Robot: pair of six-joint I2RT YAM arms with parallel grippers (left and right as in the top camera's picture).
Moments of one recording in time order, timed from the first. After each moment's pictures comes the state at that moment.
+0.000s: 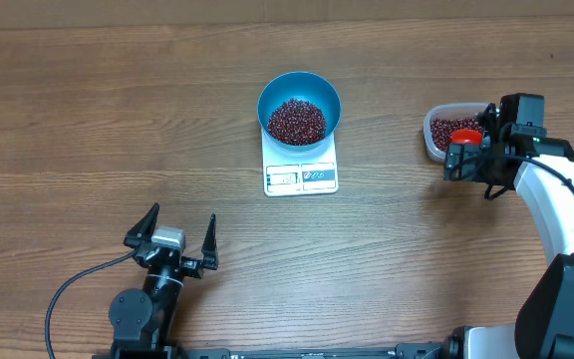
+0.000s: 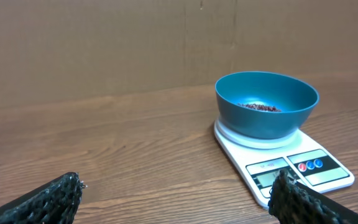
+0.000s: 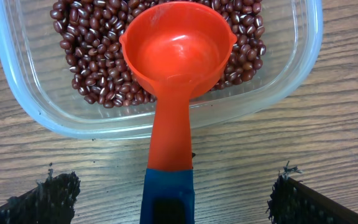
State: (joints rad) left arm -0.04 0.02 0.01 -0.06 0.16 0.04; right arm -0.17 1.60 1.10 -0.72 0.02 -0.04
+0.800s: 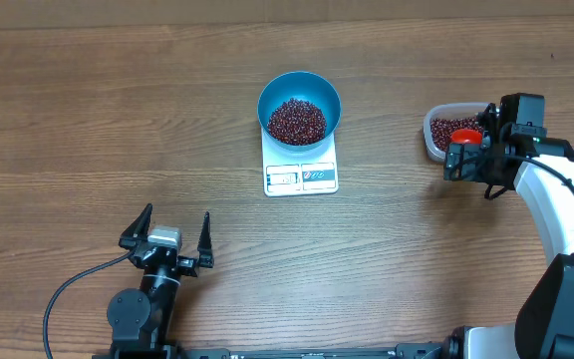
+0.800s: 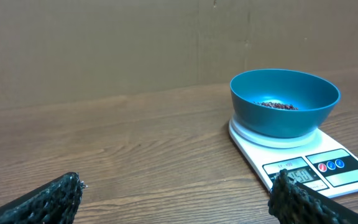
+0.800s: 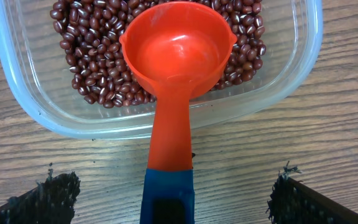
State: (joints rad) left arm -0.01 0.02 0.01 -0.06 0.14 0.06; right arm -0.17 1.60 1.10 -0.72 0.02 -0.04
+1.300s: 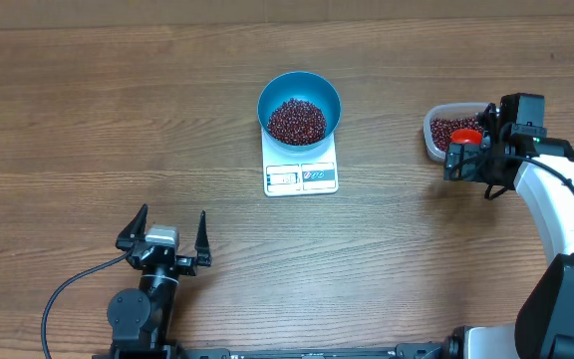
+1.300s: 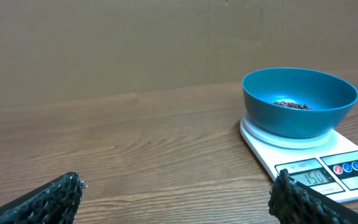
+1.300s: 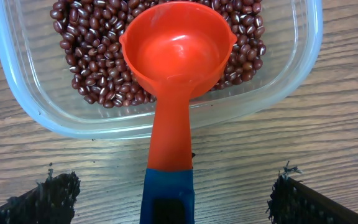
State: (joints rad) left arm -0.01 0.02 0.01 -0.07 0.10 0.06; right arm -0.17 1.60 1.10 -0.72 0.02 -0.04
